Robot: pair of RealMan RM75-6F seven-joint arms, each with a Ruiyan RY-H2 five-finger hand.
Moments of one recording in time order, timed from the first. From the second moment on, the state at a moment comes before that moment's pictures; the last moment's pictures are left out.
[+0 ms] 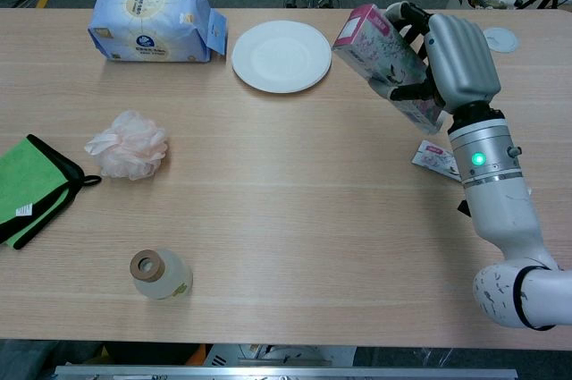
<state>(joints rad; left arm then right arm) 0.03 -1.19 -0.03 -1.46 1.43 1.48 -0.11 0.47 -1.93 0.23 -1.15 -1.43 1.46 -0.12</state>
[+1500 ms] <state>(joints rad) -0.04 -1.23 -0.09 -1.56 1.52 1.58 -0.01 0.35 -1.12 -0.03 -1.88 -1.40 1.21 -0.47</state>
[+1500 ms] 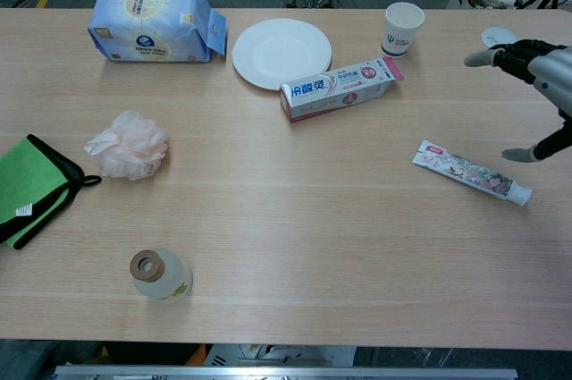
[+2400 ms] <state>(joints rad) -0.05 -1.23 -0.09 -1.53 1.52 1.60 0.00 0.09 -0.99 -0.12 -1.94 -1.56 1.51 -0.50</state>
